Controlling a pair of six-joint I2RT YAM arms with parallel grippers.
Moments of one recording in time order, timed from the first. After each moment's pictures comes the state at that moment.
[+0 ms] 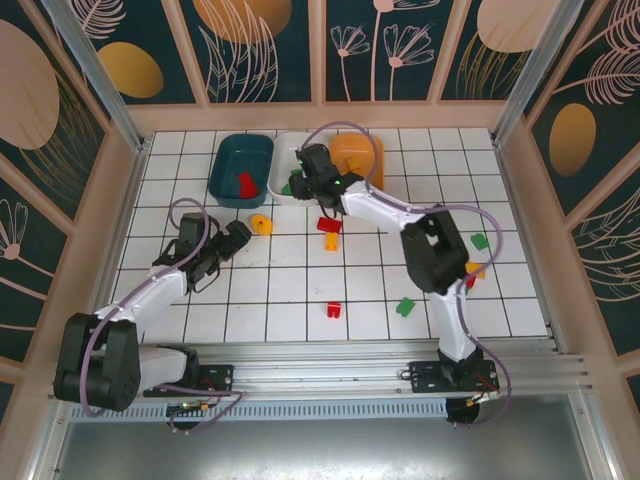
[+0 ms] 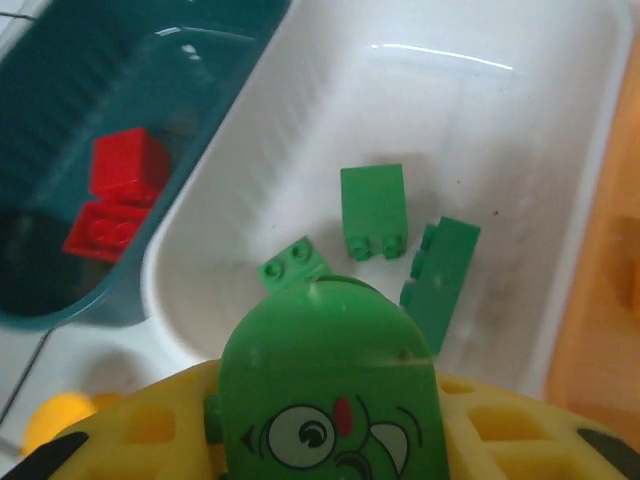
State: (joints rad) left arm -0.19 1.22 0.56 -0.14 0.13 -0.88; right arm 0.70 2.18 1.77 -0.30 0.14 0.31
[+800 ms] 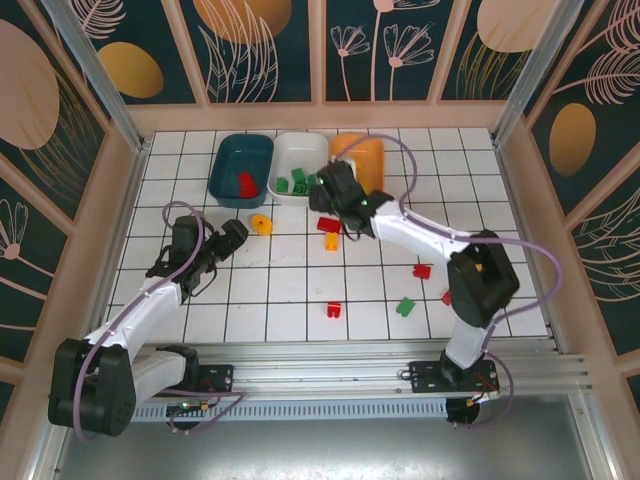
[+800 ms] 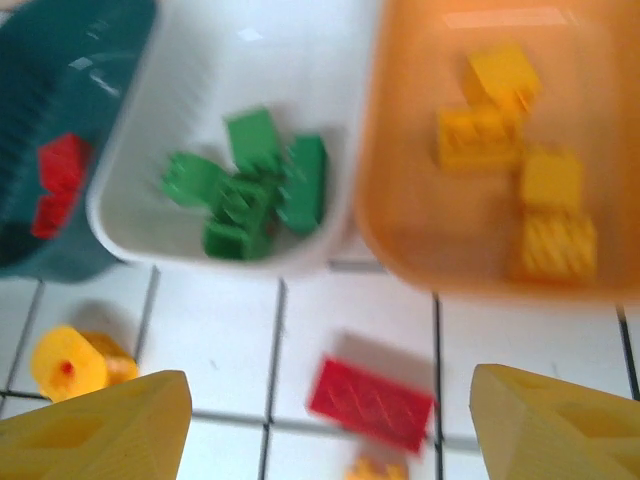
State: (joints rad) left arm -0.19 1.11 0.53 -0.12 0.12 -0.87; right arm 0.75 1.73 1.29 -0.33 0.33 0.60
